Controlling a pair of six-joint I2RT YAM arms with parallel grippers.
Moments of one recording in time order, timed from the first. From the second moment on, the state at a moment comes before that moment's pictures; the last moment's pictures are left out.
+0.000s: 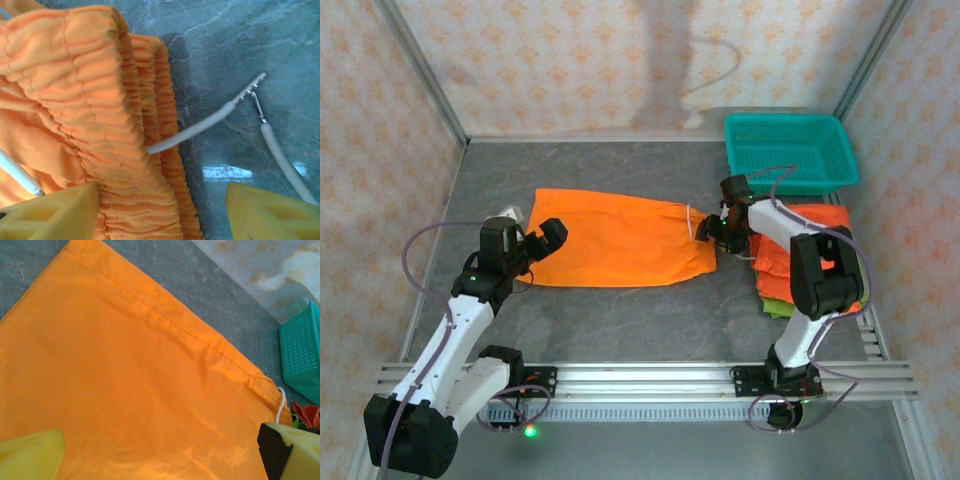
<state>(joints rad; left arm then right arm) -0.11 0.86 0.63 -0.38 0.11 -0.72 0.24 1.77 1.15 -0.67 -0.24 0.50</state>
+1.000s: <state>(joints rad) -0.11 0.92 0.63 -0.38 0.11 -0.72 0.31 1.90 1.25 -0.61 -0.24 0.46</state>
